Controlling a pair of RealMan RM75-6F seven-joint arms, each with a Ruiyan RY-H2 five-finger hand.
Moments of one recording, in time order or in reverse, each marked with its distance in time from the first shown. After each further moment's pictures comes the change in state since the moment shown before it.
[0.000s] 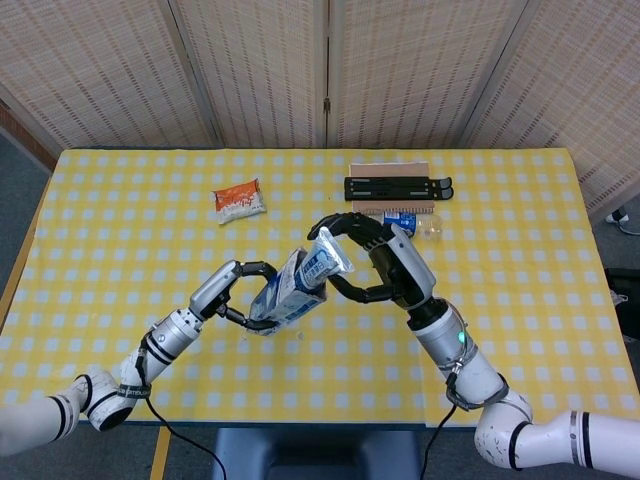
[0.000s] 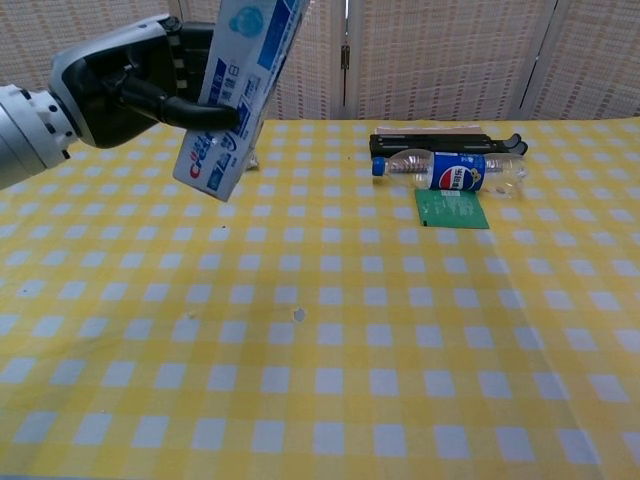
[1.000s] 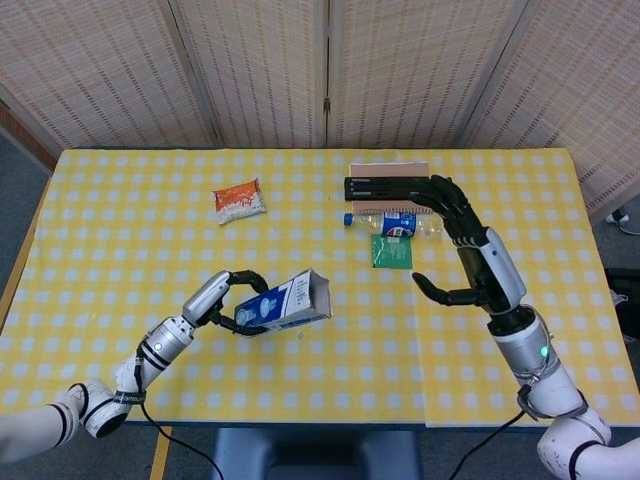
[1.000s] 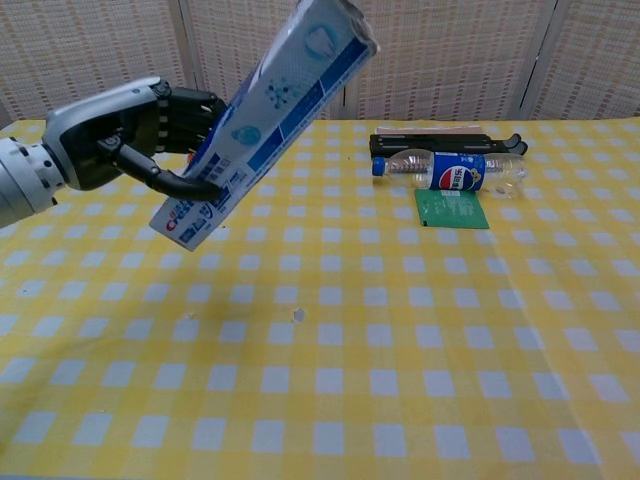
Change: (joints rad) left arm 0.048 -0.061 0.059 0.122 -0.002 -0.012 0.164; right arm -0.196 0.222 -0.094 0.061 -0.177 0.196 0.078
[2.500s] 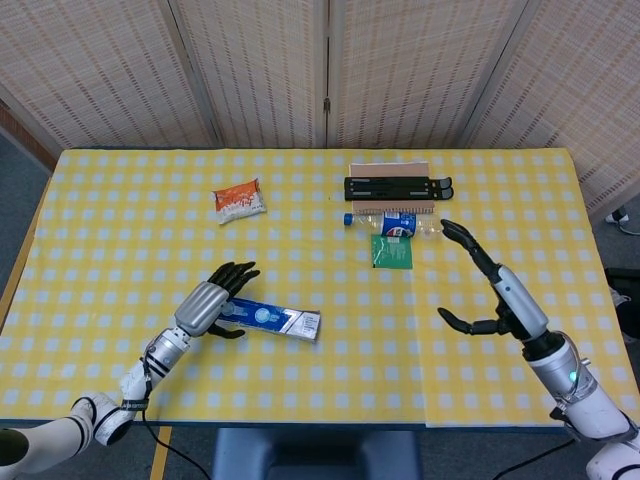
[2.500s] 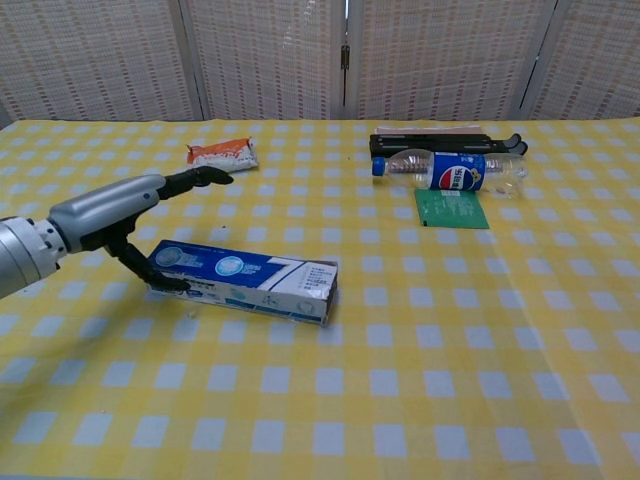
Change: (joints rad) left arm 0.079 -0.154 0.034 0.254 -0.025 -0.046 0.530; right arm -0.061 0.056 -0.224 0.185 -0.143 0.033 -0.104
